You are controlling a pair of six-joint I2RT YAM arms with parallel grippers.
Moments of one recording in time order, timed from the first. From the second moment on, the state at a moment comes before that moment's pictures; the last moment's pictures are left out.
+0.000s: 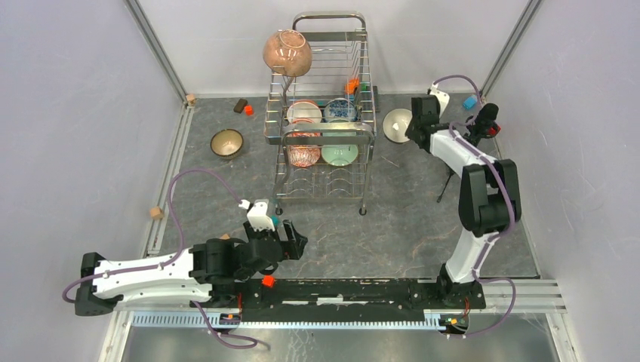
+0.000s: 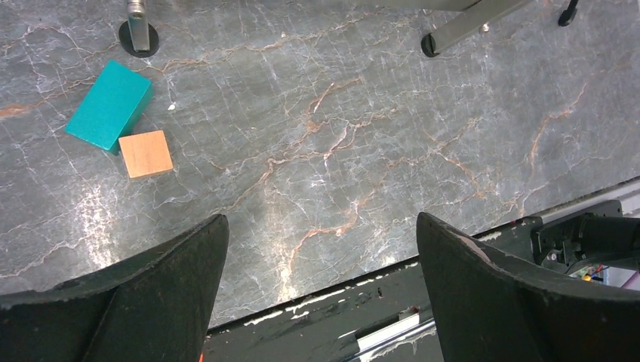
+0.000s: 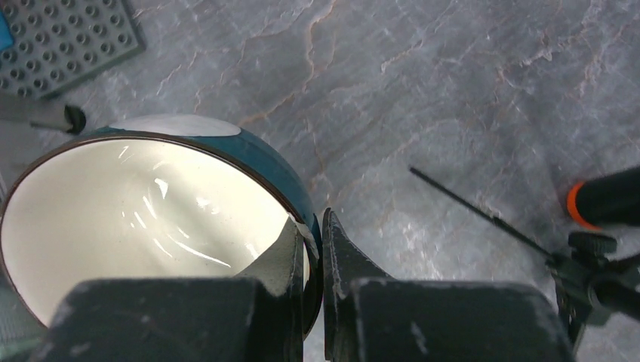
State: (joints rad) left arm -1.37 0.64 0.52 -0.66 -0.70 -1.12; right arm 0.18 1.81 1.29 -0.19 0.38 0.46
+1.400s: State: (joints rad) left arm -1.37 0.63 0.50 -0.73 -0.75 -1.18; right arm 0.05 2.18 1.65 -0.31 0.20 0.49
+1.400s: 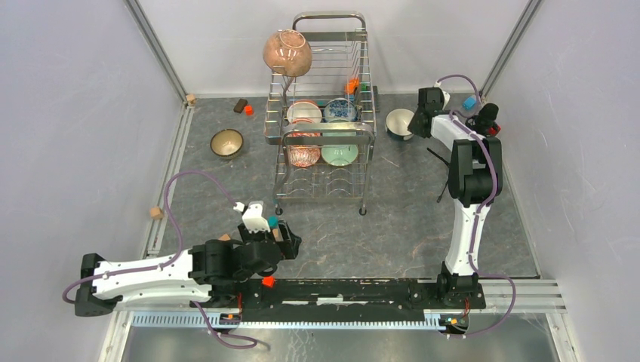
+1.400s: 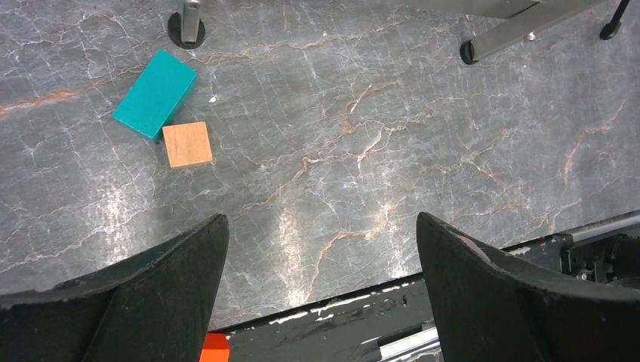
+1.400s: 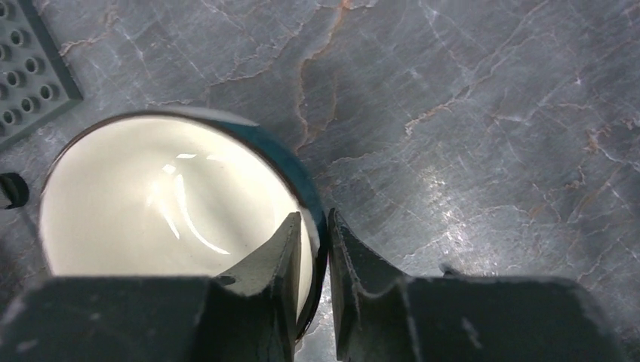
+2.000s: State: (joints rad) left arm -1.37 0.57 0.50 -0.79 -0.75 -1.18; right arm 0.05 2.08 1.56 -0.30 0.15 0.47
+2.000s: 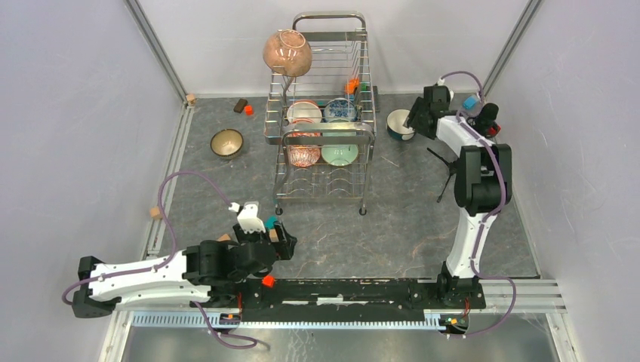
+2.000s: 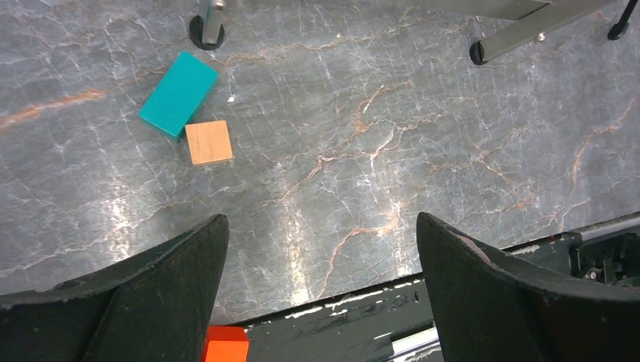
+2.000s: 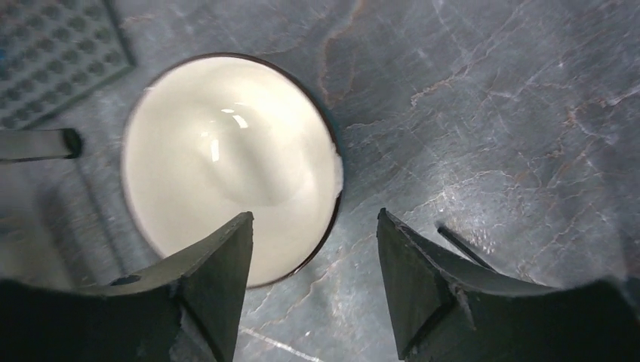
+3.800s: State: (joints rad) left arm -0.10 1.31 1.46 -0.11 0.14 -0.84; right arm 0.41 1.33 1.31 0.33 -0.40 0.46
